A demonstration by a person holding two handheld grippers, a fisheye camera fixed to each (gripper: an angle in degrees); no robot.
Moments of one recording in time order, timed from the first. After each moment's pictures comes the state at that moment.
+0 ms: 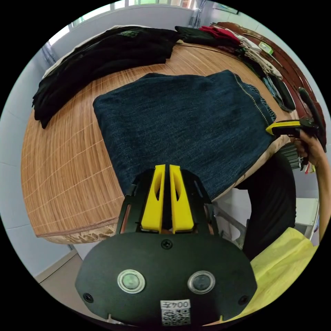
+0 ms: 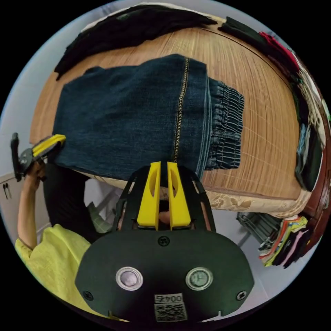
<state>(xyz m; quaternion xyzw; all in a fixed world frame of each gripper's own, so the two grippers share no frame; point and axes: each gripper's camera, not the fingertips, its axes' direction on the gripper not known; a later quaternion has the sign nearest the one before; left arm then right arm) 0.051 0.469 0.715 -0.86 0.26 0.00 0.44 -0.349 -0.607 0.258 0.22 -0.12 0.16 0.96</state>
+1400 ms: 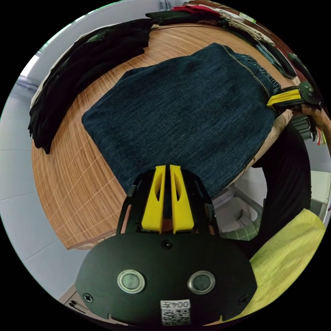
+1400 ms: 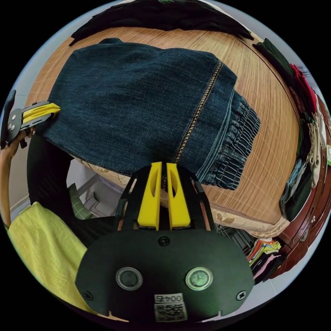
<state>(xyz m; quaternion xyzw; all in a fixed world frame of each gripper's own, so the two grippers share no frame) 0.122 0.390 0.887 -0.86 0.31 0.12 0.39 -0.336 -0.693 0.274 0.19 -0.04 0.07 0.98</state>
